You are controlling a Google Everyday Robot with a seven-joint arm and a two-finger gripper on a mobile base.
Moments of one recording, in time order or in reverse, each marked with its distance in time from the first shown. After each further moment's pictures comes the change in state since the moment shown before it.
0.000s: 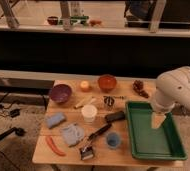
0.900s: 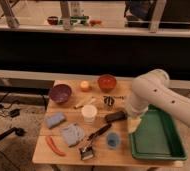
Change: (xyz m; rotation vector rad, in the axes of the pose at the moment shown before) arm -0.149 0.032 -0.001 -0.028 -0.170 -0.297
